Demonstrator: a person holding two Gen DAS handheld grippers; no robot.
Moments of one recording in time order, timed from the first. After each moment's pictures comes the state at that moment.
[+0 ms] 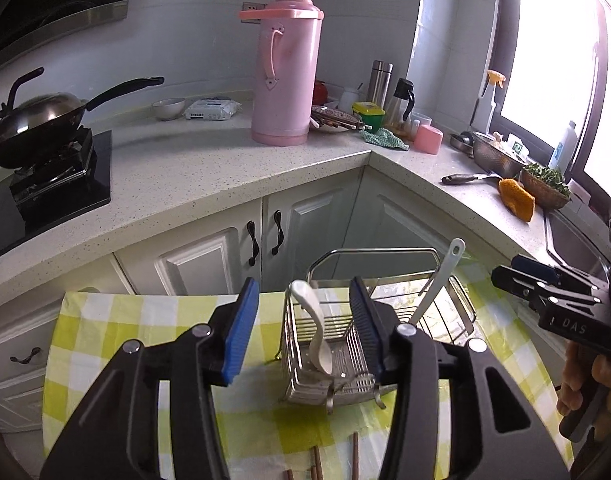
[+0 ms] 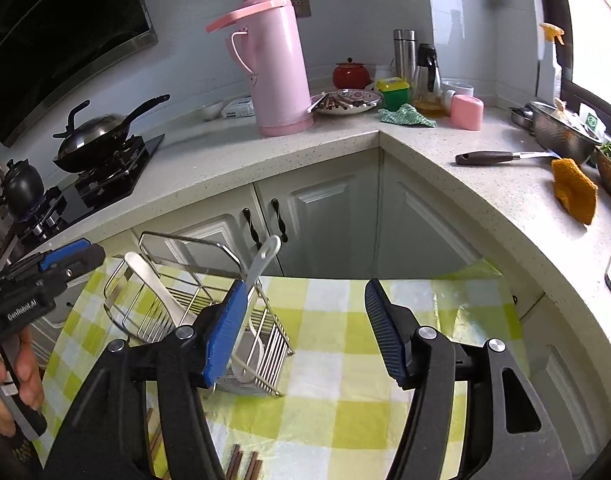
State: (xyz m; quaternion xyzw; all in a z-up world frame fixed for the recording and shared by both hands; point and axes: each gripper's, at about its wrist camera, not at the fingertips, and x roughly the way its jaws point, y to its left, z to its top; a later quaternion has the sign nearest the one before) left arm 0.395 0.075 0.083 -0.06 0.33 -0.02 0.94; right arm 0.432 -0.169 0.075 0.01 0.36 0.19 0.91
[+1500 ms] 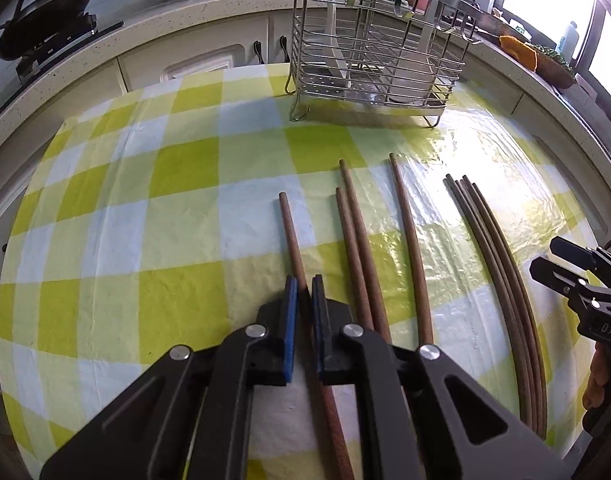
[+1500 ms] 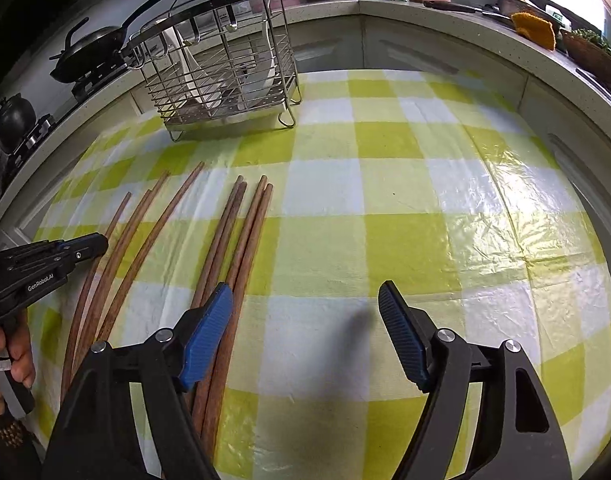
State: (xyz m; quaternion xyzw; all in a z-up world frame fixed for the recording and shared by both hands) left arm 0.255 0.066 -0.087 -0.02 0.48 -0.02 0.88; right arm 0.261 -0.177 -0.073 0.00 0.46 0.15 0.87
